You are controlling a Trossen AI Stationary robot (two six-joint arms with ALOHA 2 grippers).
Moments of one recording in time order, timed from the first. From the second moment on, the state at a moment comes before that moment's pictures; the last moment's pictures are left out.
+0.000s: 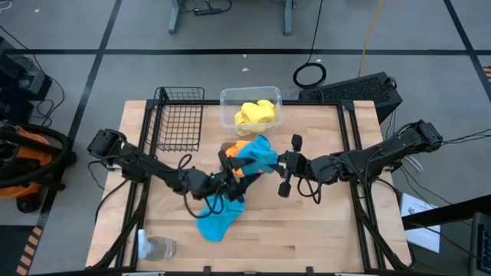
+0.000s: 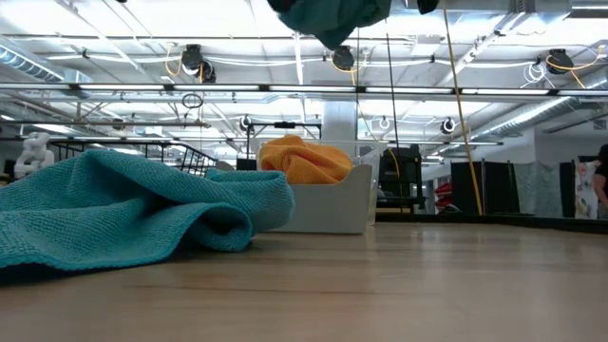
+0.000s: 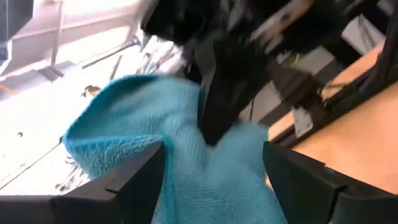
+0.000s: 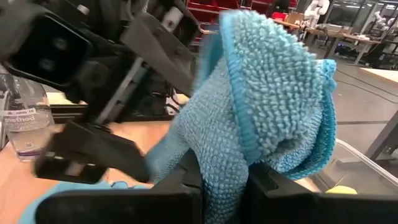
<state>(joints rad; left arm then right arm) -0.36 1.64 0.93 0.90 -0.67 1.03 0.33 1.26 0.94 0.13 0.62 0.02</state>
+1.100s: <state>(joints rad) -0.32 1.64 0.93 0.77 -0.68 1.00 0.34 1.24 0.94 -0.04 0.47 0.14</state>
